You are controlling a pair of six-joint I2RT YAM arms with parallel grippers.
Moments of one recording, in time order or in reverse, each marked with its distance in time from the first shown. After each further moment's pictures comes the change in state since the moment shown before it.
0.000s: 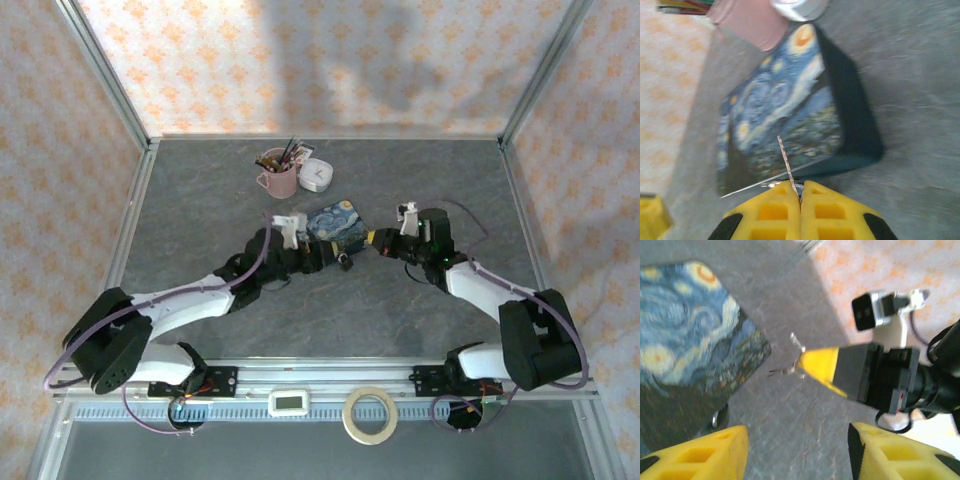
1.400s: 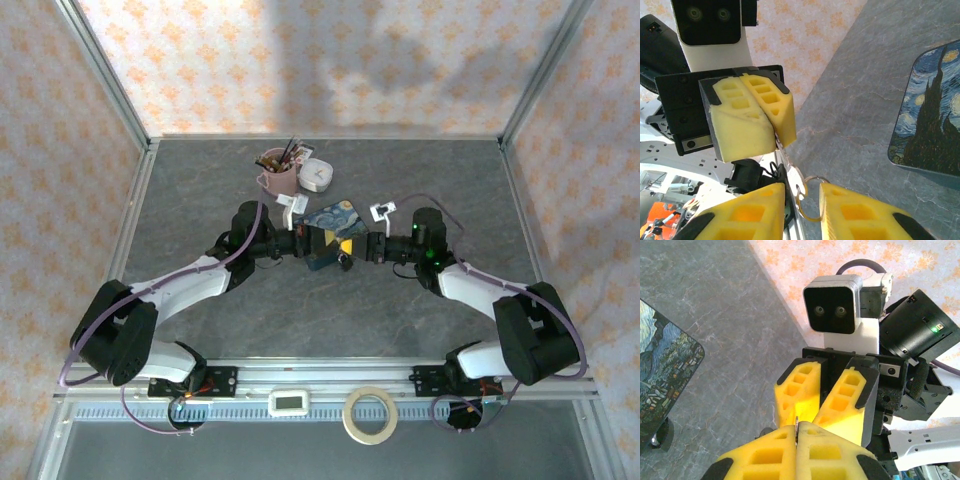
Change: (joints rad) left arm 0.238 0.021 0.128 0.029 0.555 0.094; right arm 0.084 0.067 -0.016 0.433 -0.592 0.146
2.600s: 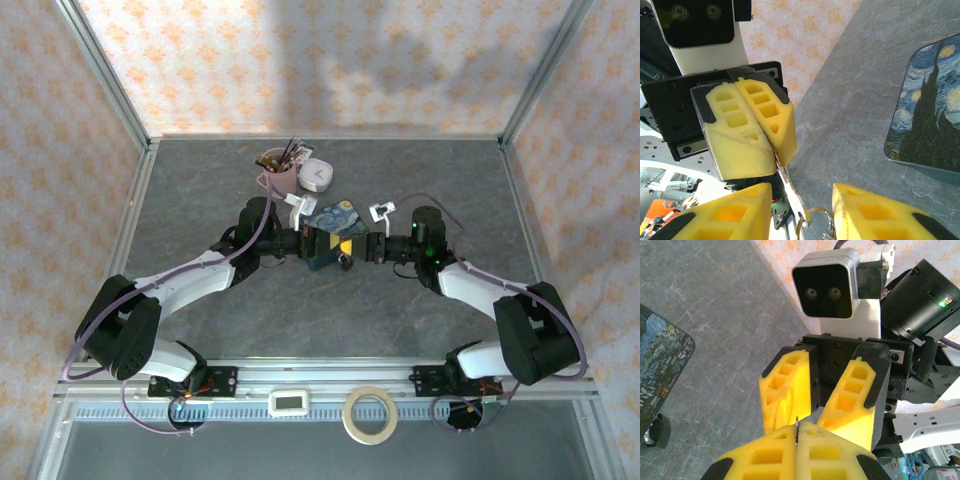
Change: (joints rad) left arm -0.017 0.035 0.066 -0.095 0.040 0.079; right arm -0.002 0.000 0.013 -0.043 -0.012 -0.032
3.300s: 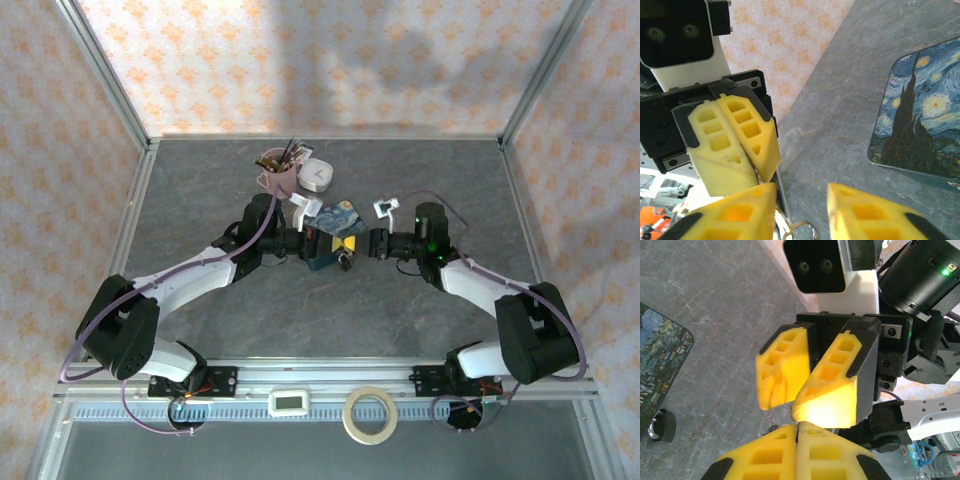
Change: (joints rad) left arm -0.006 0.002 0.051 -0.130 0.007 0.103; right arm -0.038 0.002 0.022 -0.071 0.006 -0.043
